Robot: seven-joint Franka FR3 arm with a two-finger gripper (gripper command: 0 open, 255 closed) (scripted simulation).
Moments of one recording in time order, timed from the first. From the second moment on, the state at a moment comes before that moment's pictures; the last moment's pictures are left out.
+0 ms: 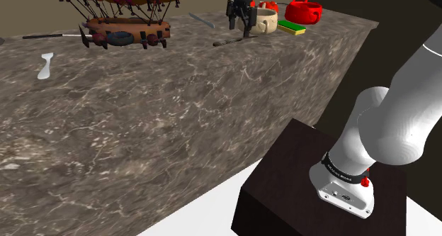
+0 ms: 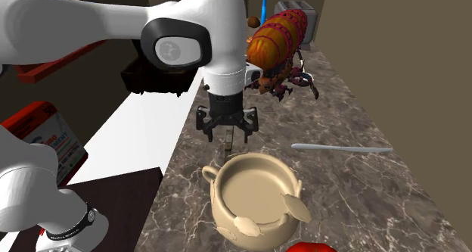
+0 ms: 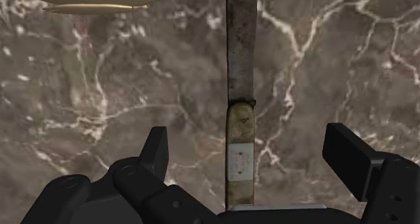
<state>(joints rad) 0.26 -0.09 -0.37 -1.78 -0.03 1.71 -1.36</state>
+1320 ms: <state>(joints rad) 0.26 -0.09 -0.37 -1.83 -0.03 1.77 -1.37</state>
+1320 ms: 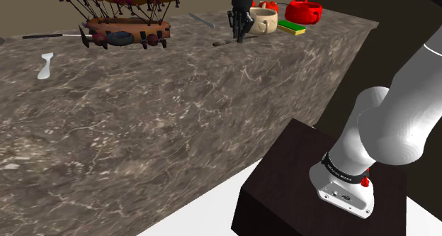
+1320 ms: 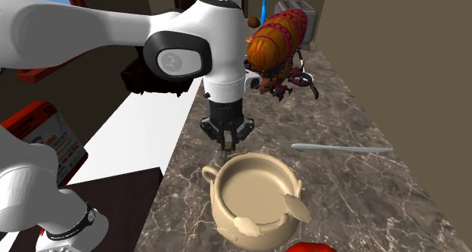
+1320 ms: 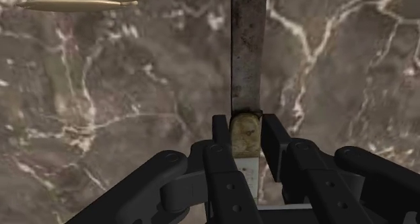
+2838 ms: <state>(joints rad) 0.26 -0.02 -0.38 -1.48 0.00 1.48 -1.38</state>
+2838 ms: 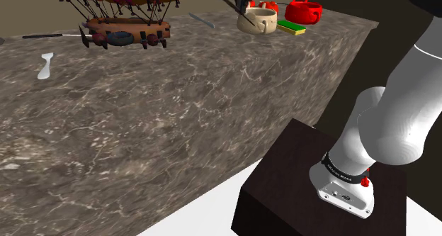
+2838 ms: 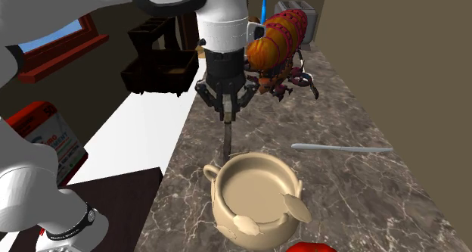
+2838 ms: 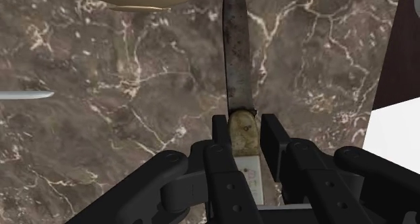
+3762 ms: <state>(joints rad) 0.20 0.11 -0.42 -1.16 0.05 1.27 -1.47</state>
